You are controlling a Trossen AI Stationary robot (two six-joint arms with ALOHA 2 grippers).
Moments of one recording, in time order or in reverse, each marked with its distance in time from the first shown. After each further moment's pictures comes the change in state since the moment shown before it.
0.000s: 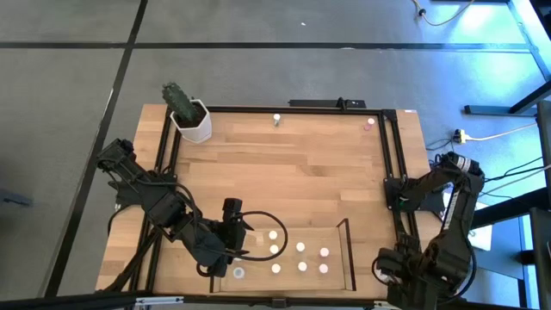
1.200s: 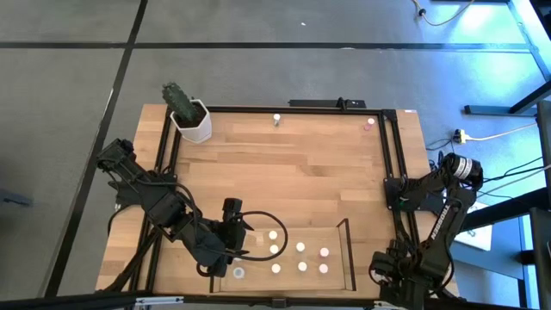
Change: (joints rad) left arm 0.000 0.000 0.000 0.000 0.000 0.000; right arm 0.093 -0.001 -0.510 0.520 0.068 0.098
